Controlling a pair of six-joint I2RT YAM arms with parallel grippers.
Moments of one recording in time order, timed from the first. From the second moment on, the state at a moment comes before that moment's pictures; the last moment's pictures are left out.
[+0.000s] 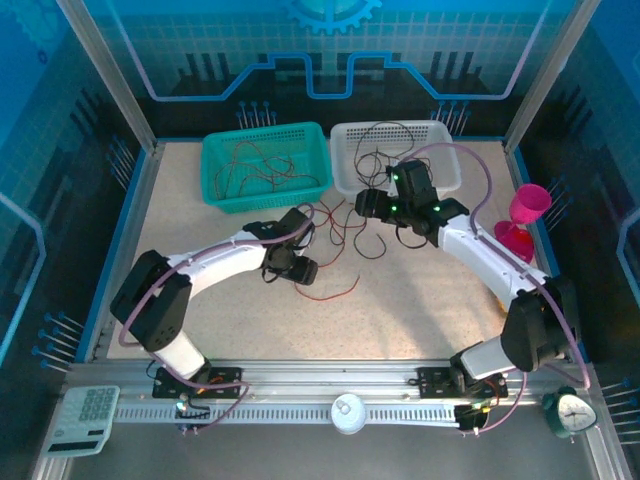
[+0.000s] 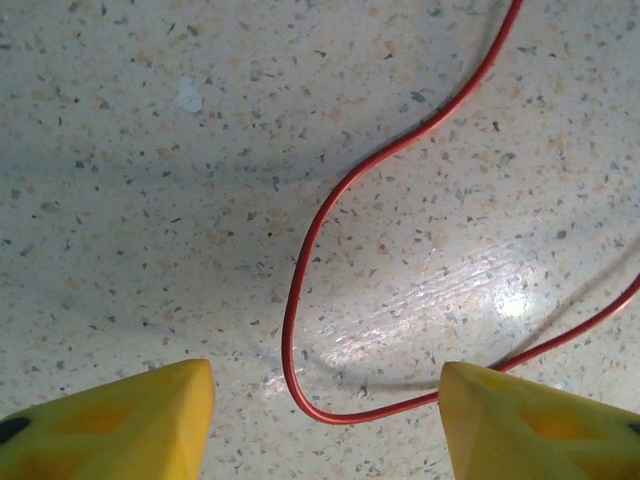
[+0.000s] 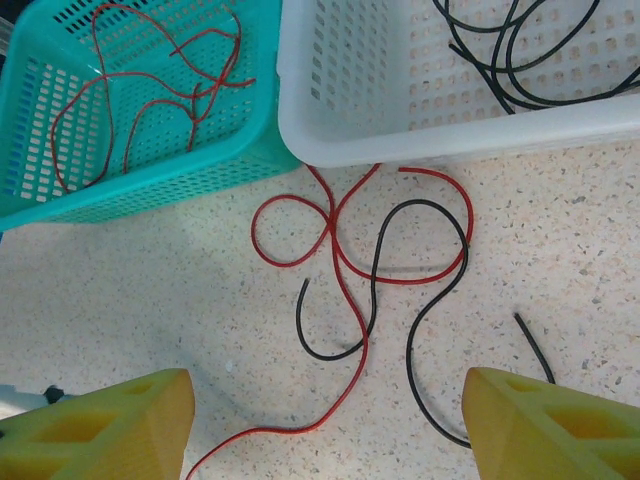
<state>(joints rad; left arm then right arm) -0.63 1.64 1.05 -0.68 0.04 -0.33 0.42 1.45 1.16 -0.45 -0.10 0.56</state>
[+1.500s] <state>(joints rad) -0.62 1.35 1.40 -0.74 0.02 -0.22 0.44 1.35 1.17 -0.45 -0.09 0.56</state>
